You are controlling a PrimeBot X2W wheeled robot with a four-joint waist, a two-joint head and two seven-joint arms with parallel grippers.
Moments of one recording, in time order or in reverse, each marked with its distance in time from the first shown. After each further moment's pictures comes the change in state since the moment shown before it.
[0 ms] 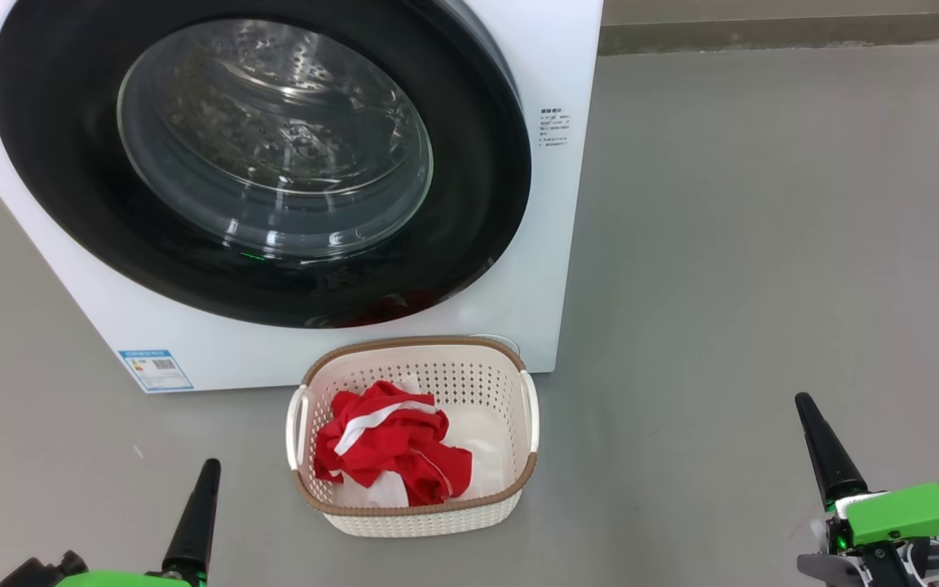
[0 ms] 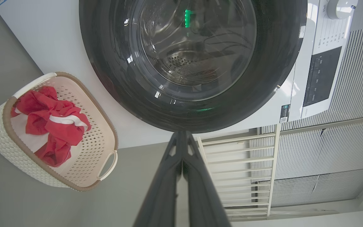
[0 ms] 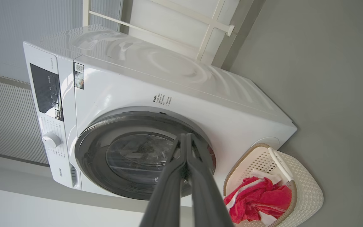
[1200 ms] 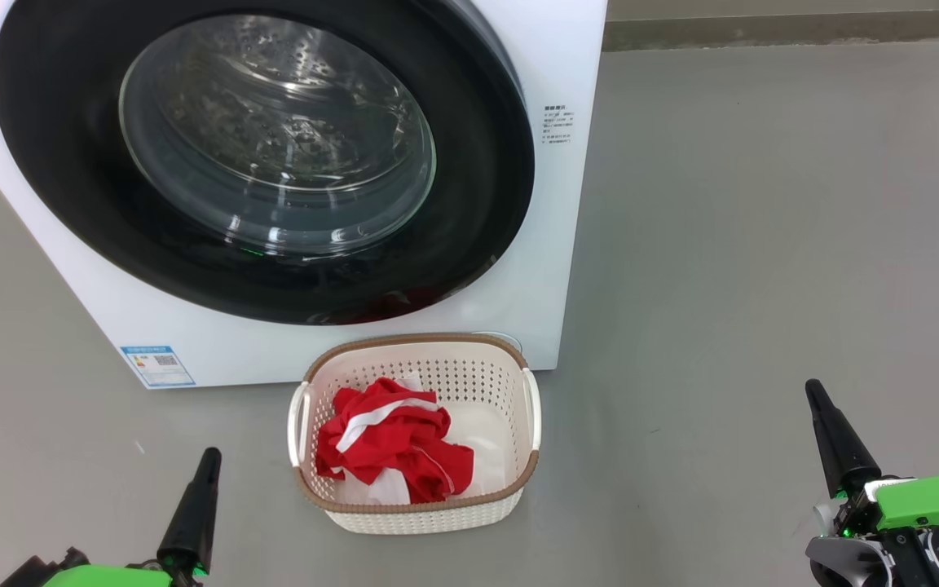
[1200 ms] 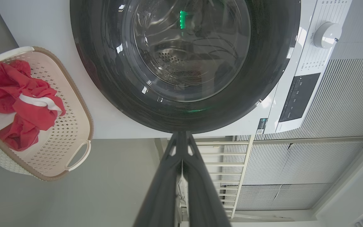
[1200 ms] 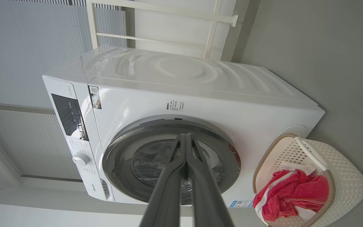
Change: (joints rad) left arm -0.024 0.003 0.008 0.016 -0.198 -0.016 0.050; right arm -0.025 -0.001 -0.033 0.008 0.202 0.000 0.057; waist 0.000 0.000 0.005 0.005
